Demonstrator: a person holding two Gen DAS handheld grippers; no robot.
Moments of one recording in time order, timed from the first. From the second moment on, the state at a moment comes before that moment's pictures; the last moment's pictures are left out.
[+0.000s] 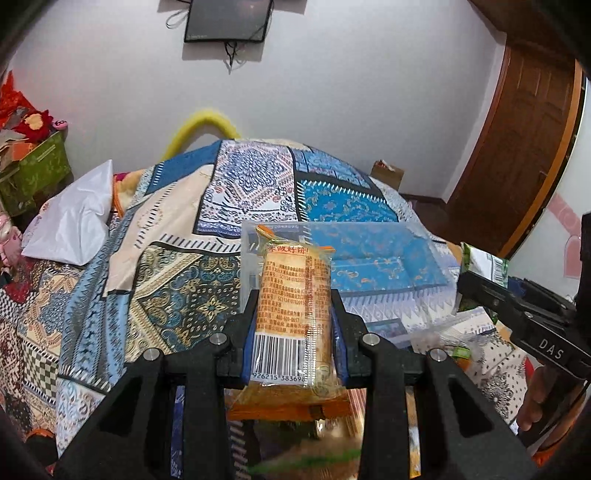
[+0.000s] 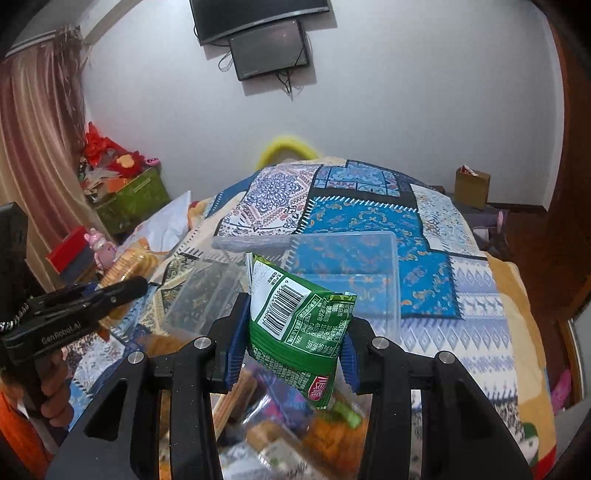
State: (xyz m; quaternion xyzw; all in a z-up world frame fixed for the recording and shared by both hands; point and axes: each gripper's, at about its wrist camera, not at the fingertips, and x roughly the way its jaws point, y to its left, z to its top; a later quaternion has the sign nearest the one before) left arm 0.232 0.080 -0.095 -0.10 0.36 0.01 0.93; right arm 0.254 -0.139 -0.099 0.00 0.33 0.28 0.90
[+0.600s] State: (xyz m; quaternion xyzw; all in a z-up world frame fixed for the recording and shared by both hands) left arm 0.305 0.080 -0.145 -0.10 0.48 0.02 0.87; right arm 0.308 -0.101 -0.154 -0.04 0.45 0.29 0.84
